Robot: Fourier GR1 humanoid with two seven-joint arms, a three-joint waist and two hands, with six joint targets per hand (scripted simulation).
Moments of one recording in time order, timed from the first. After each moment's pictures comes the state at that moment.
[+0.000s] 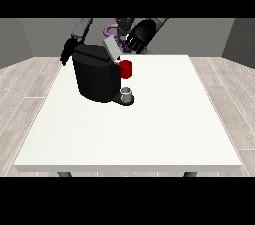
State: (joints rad) left arm -1.19 0.42 0.12 -0.73 -0.72 -0.44 -0.04; right arm -0.39 -0.06 -0.04 -1.25 0.17 -0.17 -0.03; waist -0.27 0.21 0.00
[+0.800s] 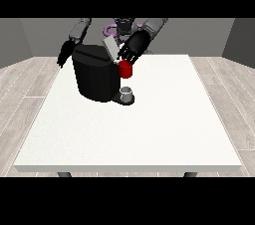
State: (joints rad) left arm -1.24 0.43 0.13 -0.66 -0.74 -0.43 -0.06; right arm -0.44 -0.07 -0.06 -1.26 0.16 -0.17 -0.01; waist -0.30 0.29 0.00
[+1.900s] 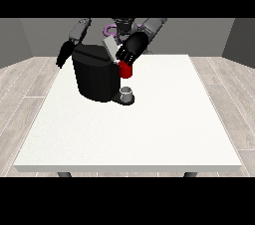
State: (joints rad) left arm -1.27 0.45 0.13 -0.63 -0.77 -0.37 -0.11; right arm -0.46 -0.08 -0.06 -1.27 0.16 -0.18 0.01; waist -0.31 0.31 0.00
